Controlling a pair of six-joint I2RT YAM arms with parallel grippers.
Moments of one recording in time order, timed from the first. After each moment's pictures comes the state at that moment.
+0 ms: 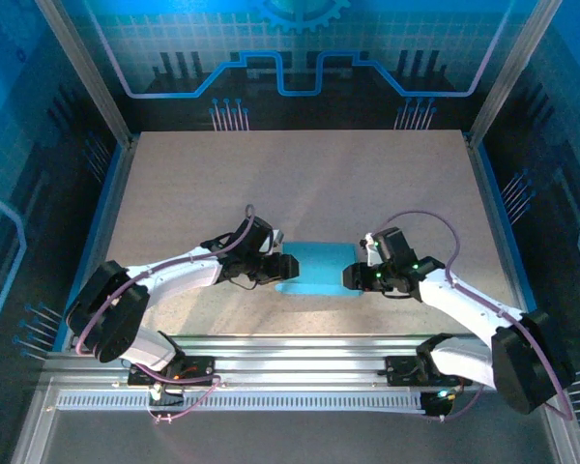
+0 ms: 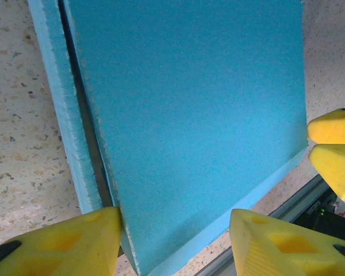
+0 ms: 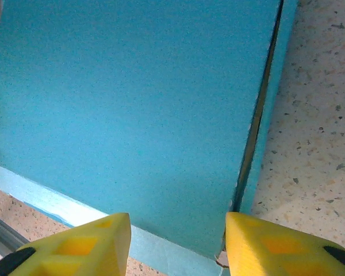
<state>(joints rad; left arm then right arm) -0.64 1.47 0.78 -0.26 0.40 -0.80 0.45 1.14 0.55 -0.42 -0.31 0.48</state>
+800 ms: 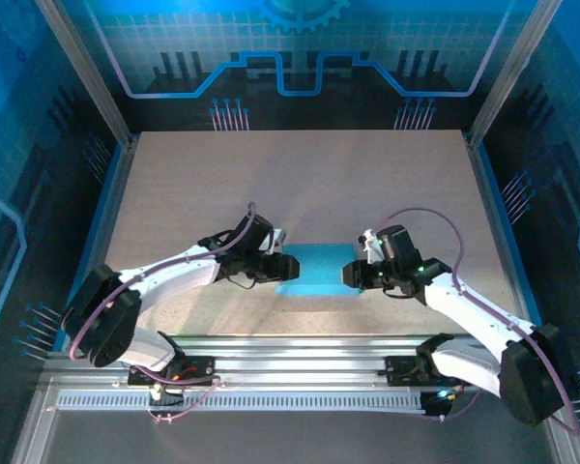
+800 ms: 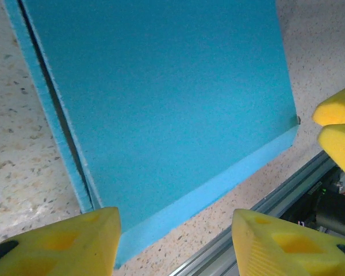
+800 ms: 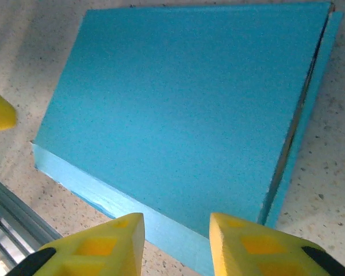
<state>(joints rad) -0.65 1.46 0.82 -0.34 0.42 -0.72 0.45 1.07 0.56 -0.41 -0.37 0.43</state>
